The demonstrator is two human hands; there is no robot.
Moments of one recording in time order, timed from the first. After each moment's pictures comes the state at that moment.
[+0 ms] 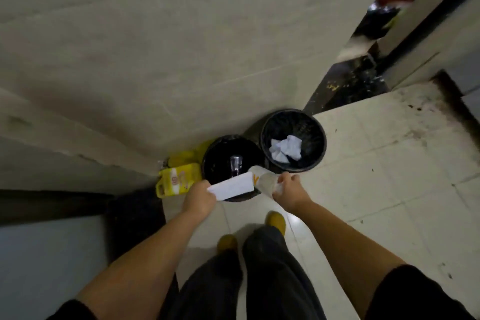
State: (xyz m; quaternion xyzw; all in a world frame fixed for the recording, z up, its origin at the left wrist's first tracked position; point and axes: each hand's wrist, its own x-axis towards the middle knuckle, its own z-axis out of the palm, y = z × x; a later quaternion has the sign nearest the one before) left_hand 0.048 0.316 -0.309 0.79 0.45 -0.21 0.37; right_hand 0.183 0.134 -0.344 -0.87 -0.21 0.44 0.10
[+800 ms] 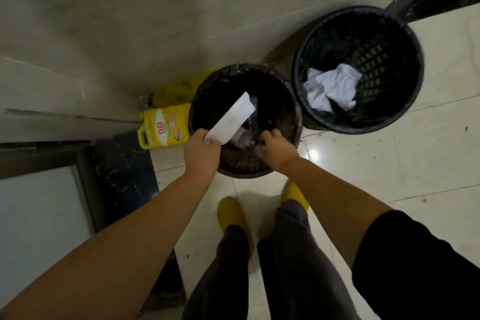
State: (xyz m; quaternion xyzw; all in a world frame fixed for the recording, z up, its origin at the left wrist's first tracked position) left_hand 0.090 0.333 -0.559 0.66 0.59 -0.07 0.45; right_hand 0.196 0.210 -0.643 -0.83 -0.31 0.46 0.07
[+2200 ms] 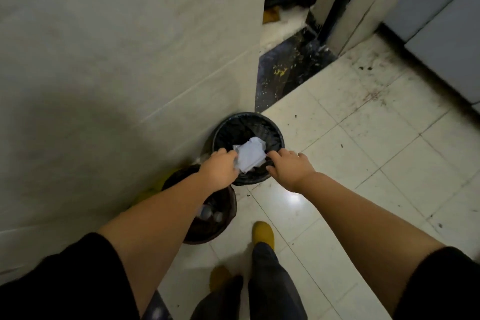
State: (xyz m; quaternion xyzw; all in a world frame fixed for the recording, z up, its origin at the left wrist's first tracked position) left_hand 0.300 0.251 -0.343 0.91 0.10 -0.35 0.22; right_hand 0.345 0.067 -0.347 -0.91 -0.24 0.35 0.00
